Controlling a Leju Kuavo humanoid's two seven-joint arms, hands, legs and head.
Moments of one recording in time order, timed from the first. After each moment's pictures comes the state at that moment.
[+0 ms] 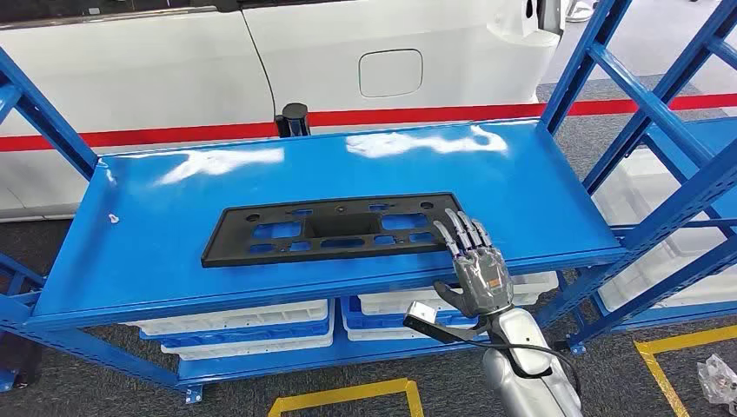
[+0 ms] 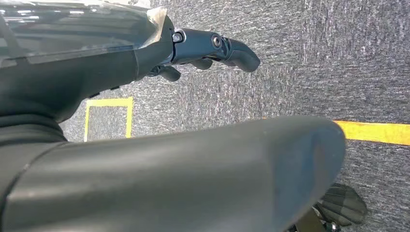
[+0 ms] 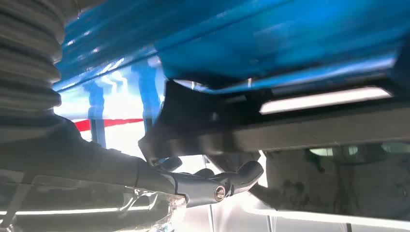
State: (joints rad) left arm -0.10 -0.21 1.26 -0.21 -1.08 0.31 -0.10; right arm -0.26 -0.06 0.24 -1.10 1.30 -0.56 -0.20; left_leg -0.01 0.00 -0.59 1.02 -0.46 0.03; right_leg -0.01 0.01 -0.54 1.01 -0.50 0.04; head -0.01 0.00
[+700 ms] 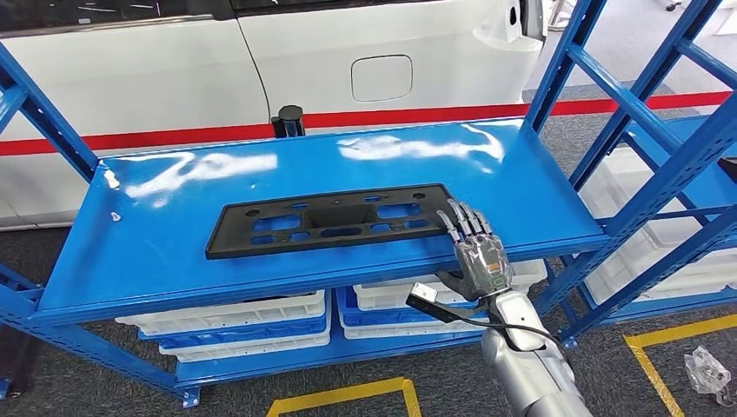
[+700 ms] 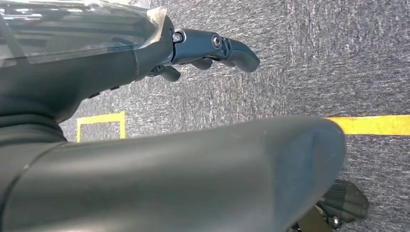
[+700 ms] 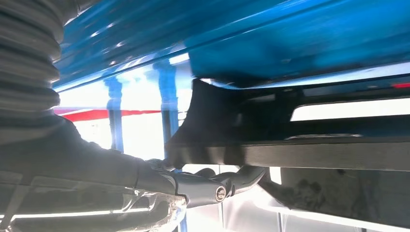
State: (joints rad) left arm -0.10 -0.21 1.23 -0.21 -1.12 0.30 -0.10; right arm -0.41 -0.05 0.19 -0.83 1.35 -0.67 -0.20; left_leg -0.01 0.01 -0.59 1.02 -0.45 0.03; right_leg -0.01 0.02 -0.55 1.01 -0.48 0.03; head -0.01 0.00
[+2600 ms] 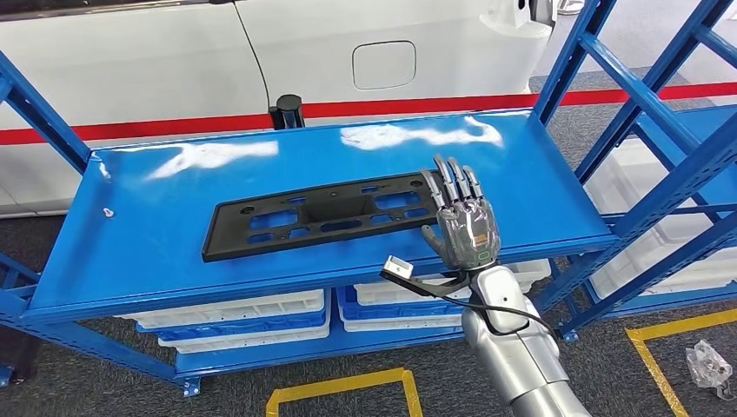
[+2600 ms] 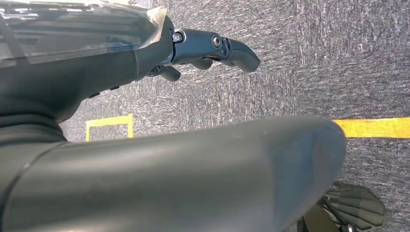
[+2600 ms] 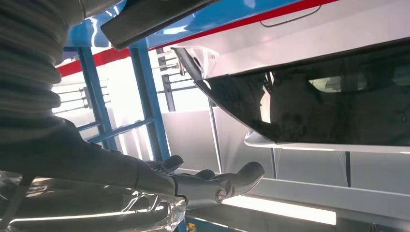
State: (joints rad) left arm -0.10 -0.20 1.23 -0.21 -1.13 0.29 -0.10; right arm -0.43 0.00 0.31 -1.09 1.46 -0.66 -0.03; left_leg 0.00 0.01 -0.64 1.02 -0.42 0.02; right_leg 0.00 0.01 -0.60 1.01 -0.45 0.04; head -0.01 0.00
